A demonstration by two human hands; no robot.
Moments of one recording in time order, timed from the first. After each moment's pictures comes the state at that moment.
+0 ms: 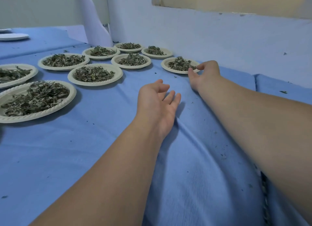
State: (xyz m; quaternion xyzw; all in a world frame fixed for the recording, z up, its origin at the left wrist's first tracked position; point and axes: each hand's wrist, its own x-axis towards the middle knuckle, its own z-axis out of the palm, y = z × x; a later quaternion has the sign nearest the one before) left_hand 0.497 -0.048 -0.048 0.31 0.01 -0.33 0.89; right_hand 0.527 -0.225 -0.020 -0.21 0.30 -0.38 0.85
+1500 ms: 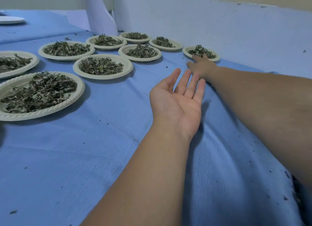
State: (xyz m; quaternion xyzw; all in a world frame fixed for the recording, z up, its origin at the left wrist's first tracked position) left_hand 0.501 -0.042 -0.049 0.08 0.06 -0.39 0.91; right_hand 0.609 -0.296 -0.053 -0.95 0.31 -0.02 0.10
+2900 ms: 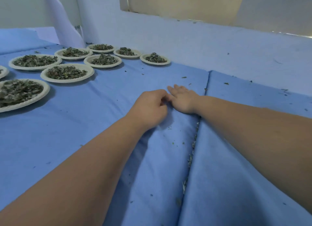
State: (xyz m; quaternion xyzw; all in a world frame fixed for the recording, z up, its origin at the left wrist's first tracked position) left_hand 0.435 -0.063 -0.057 0.79 -0.46 -0.02 0.41; right_hand 0.397 -0.248 -0.061 -0.97 0.24 0.03 0.03
